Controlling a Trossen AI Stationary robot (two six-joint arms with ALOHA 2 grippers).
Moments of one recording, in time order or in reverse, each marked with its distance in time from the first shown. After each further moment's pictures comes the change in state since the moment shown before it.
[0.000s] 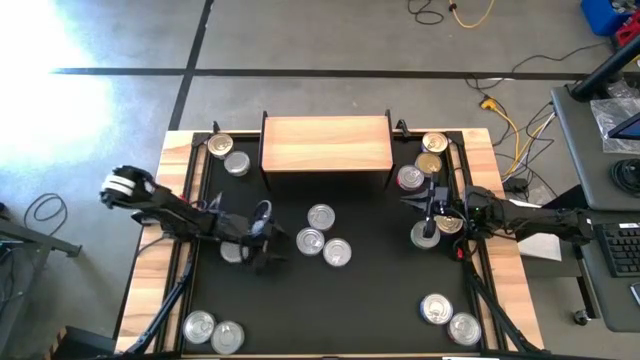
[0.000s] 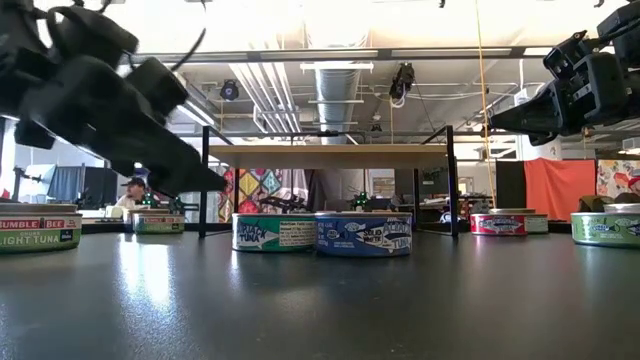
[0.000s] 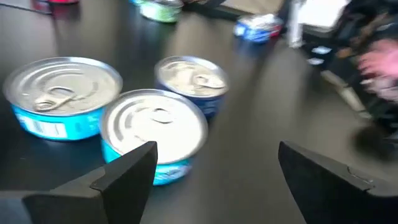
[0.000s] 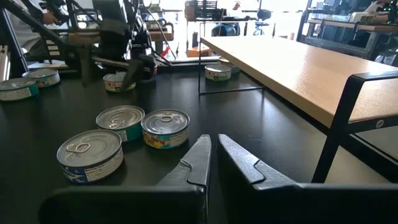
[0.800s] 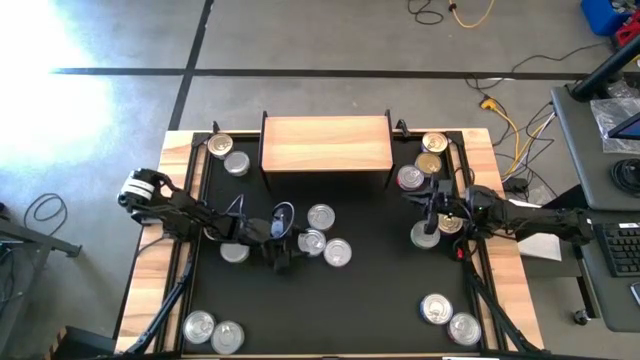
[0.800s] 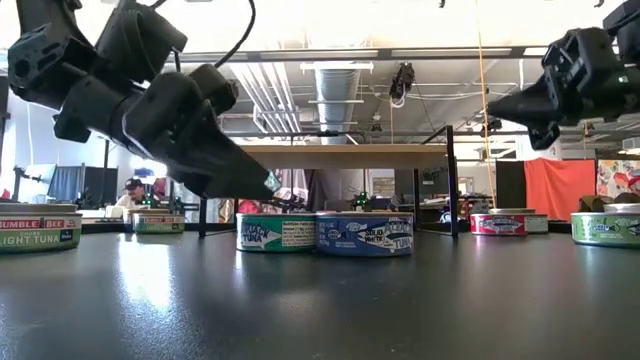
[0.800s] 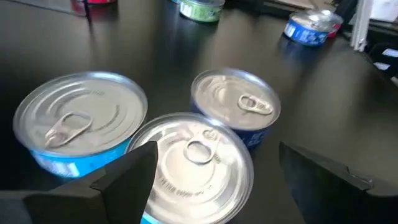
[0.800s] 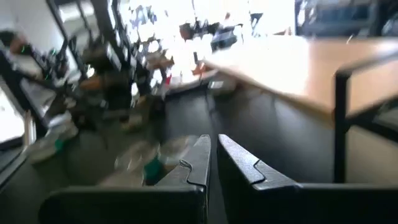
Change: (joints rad) left arm 0.003 0.150 0.207 -0.130 -0.136 -0.031; right arm 0.000 0.000 -0.003 0.108 0.029 0.241
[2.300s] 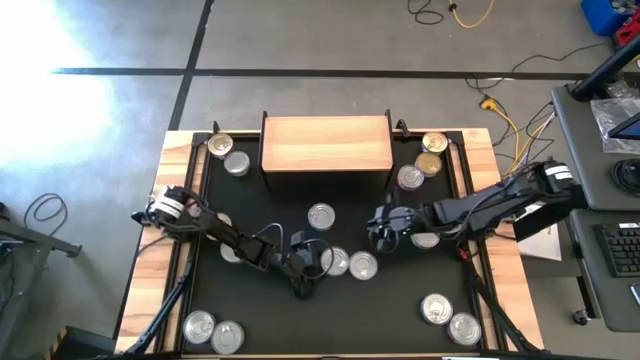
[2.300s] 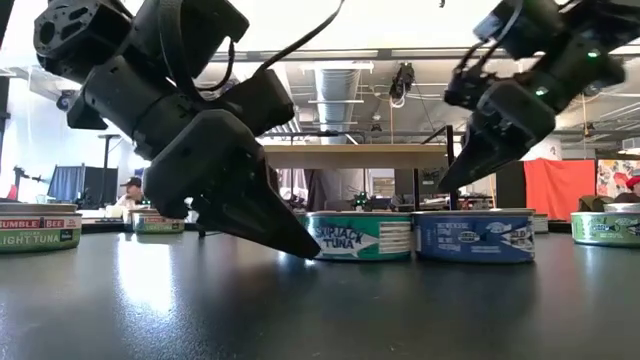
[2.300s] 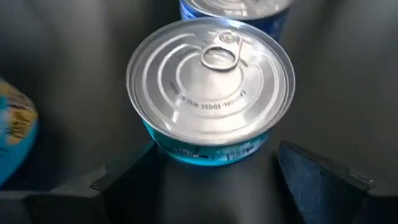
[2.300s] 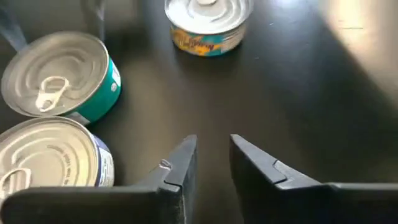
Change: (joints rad) left arm -0.162 0.284 0.400 -0.382 -0.154 0.010; right arm 0.282 1.209 0.492 -0.039 0.153 0.059
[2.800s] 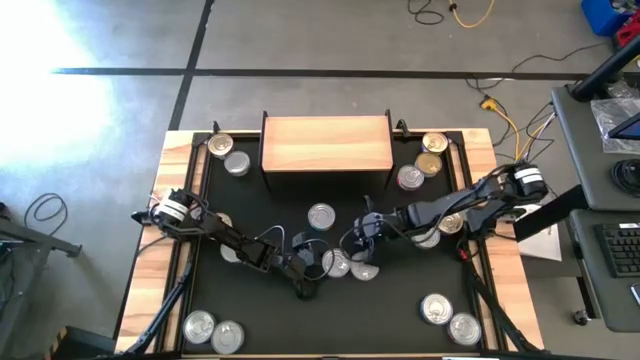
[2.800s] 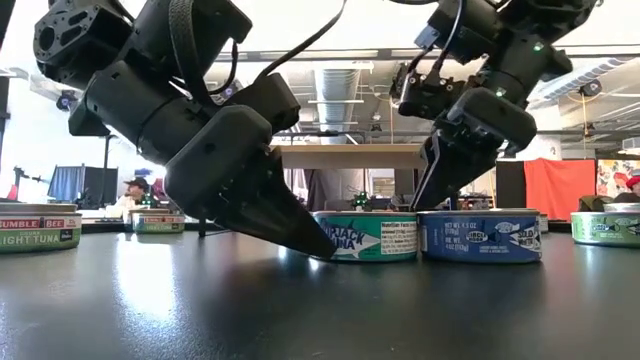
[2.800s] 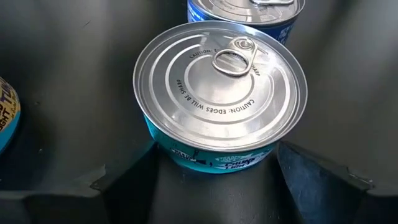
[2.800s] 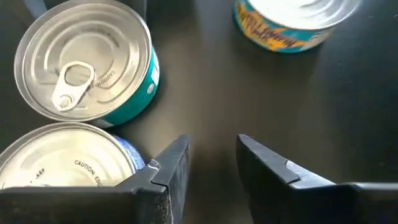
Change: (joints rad) left arm -0.014 0.046 0.018 0.040 -0.020 -0.085; right arm 0.004 0.253 0.256 -0.158 -0.148 -0.106
